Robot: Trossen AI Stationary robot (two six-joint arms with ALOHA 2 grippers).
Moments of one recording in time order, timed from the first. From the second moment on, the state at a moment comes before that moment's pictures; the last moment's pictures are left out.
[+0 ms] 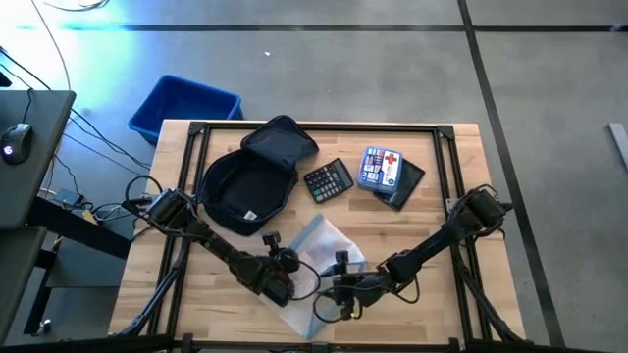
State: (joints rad) left arm -0.59 2.01 1.17 -0.57 -0.74 -0.69; right arm 0.60 1.97 1.00 0.43 0.49 0.07
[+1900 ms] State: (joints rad) left arm -0.61 2.01 1.19 -0.92 -0.71 -1.04; right arm 0.75 1.76 1.23 -1.05 0.81 0.83
